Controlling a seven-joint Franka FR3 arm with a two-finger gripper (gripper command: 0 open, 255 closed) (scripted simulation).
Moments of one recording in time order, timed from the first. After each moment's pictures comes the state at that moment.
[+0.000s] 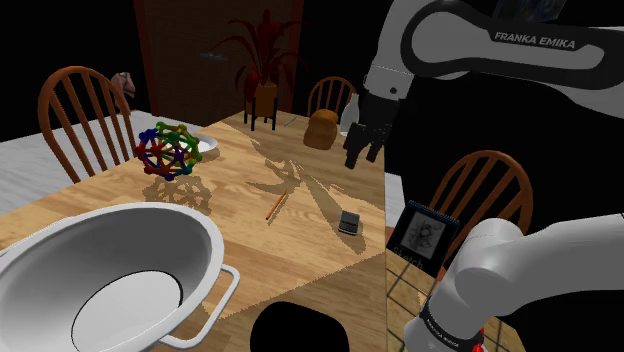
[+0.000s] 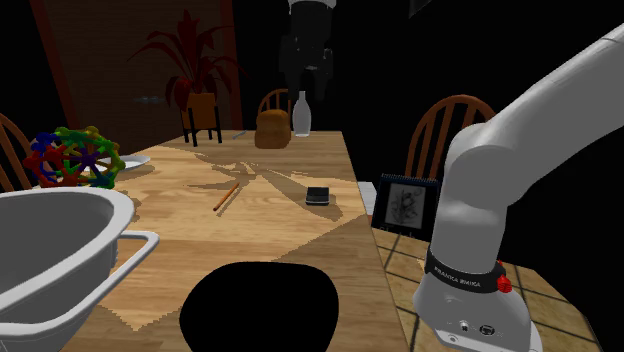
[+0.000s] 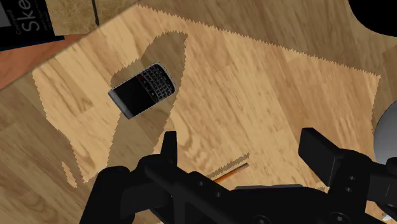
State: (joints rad) arm -0.01 -0.77 0.07 -2.37 0.11 1.63 0.10
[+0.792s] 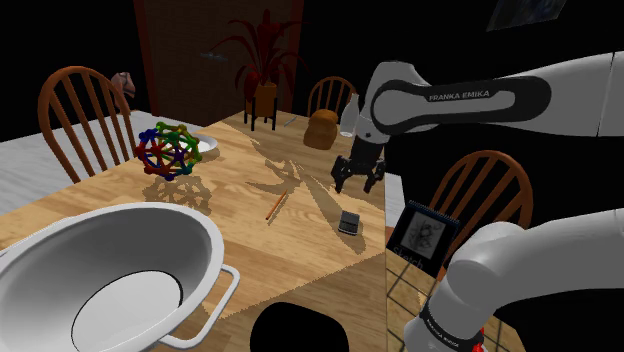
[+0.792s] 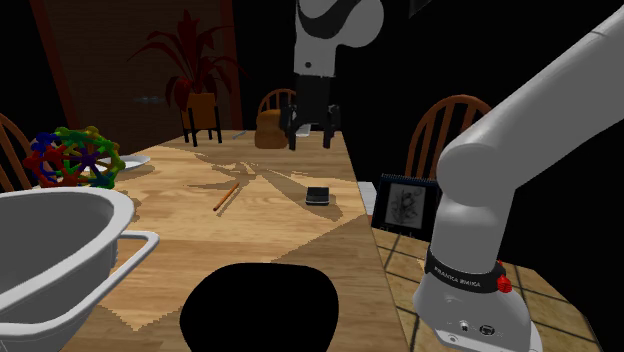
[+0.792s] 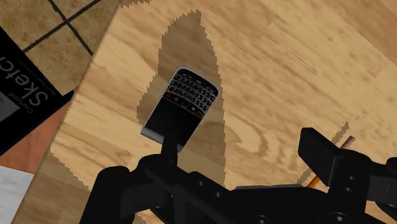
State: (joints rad) arm -0.17 -0.69 0.09 -2.62 0.13 1.95 0.40
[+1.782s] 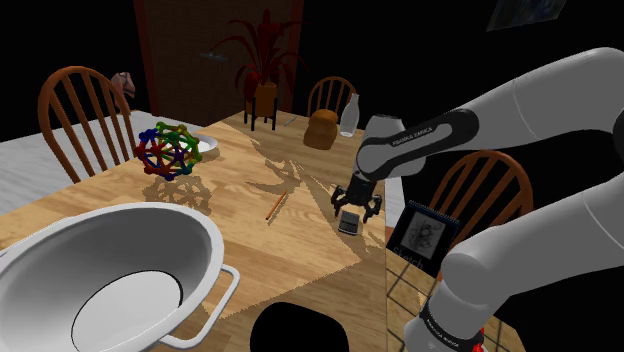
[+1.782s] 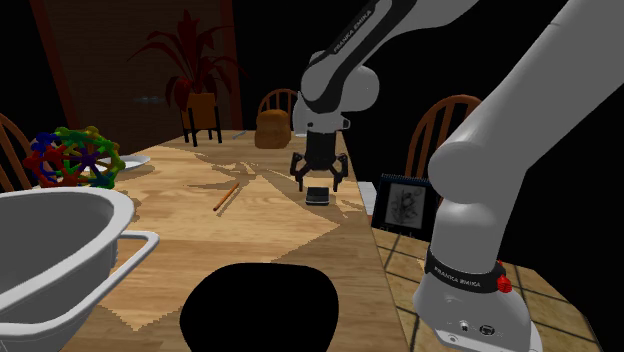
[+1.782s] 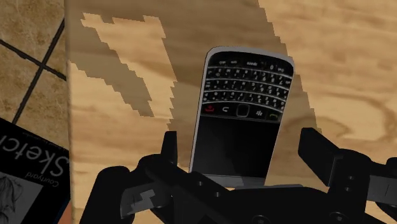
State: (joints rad) arm -0.31 -0.48 0.12 -2.81 0.16 2.35 0.65
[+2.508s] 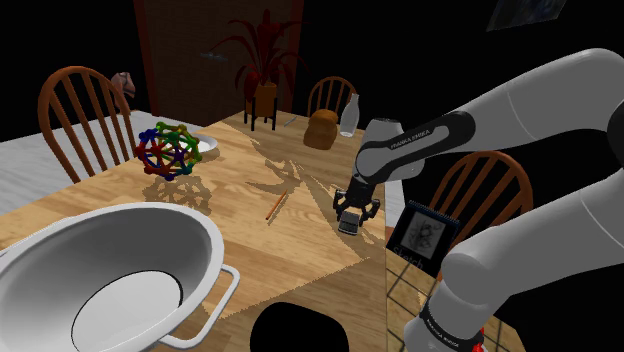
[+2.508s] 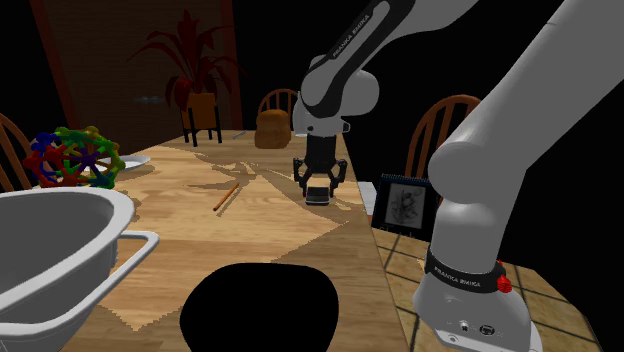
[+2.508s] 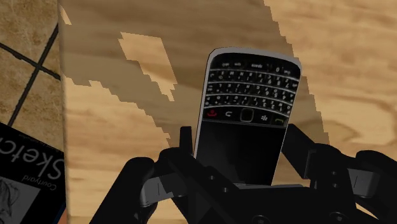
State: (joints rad) arm -0.31 -0.46 0.12 -2.82 0.17 2.38 0.65
